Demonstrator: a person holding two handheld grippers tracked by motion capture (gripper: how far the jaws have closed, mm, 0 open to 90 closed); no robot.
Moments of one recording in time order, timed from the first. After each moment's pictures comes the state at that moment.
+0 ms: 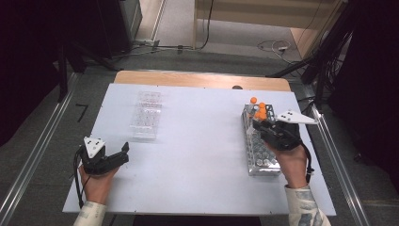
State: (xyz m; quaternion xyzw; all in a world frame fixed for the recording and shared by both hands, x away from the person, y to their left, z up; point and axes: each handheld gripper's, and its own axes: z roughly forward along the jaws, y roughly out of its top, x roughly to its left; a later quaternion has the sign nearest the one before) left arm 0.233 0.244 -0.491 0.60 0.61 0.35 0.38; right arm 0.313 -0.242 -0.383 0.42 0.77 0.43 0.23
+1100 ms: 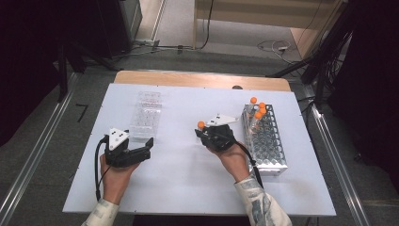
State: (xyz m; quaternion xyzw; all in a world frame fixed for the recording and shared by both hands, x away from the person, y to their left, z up) left arm 0.249 0.185 -0.453 0.65 0.54 0.30 0.44; right arm 0.332 -0.099 -0.440 0.33 0.83 0.41 0.17
